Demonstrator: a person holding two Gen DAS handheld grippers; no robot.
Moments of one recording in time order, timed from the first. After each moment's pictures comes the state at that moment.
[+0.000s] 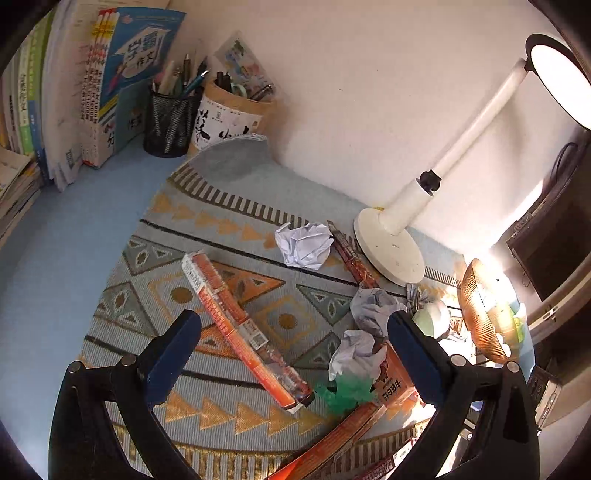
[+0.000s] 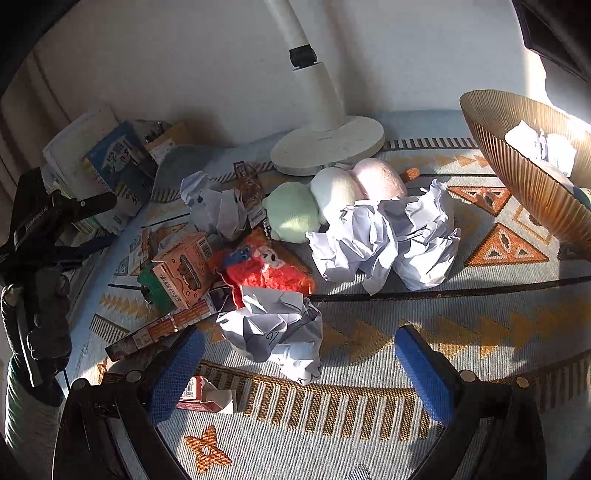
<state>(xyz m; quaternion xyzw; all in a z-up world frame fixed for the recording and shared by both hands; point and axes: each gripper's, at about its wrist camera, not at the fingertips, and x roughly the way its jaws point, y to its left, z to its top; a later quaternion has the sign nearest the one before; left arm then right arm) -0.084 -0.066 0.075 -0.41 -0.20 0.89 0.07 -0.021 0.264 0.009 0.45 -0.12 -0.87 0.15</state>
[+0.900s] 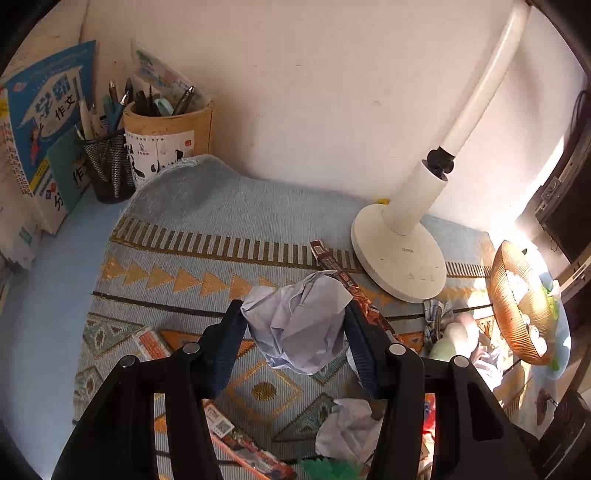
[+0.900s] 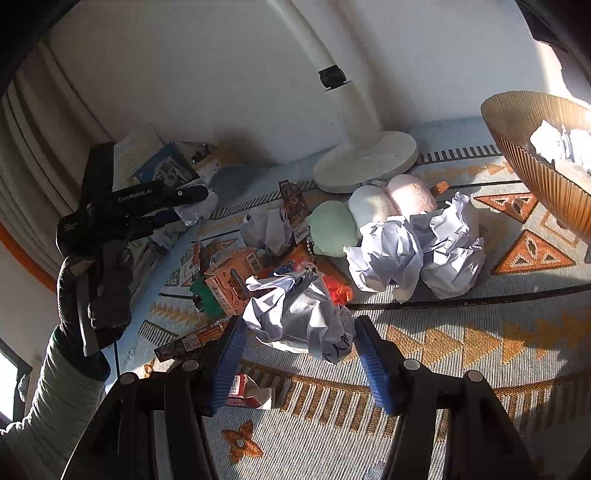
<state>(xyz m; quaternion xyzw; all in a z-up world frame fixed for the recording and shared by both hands) -0.127 -0.010 0.084 -0.42 -0.11 0.90 0.06 -0.009 0.283 0.022 0.39 -0.17 -0.87 0.24</state>
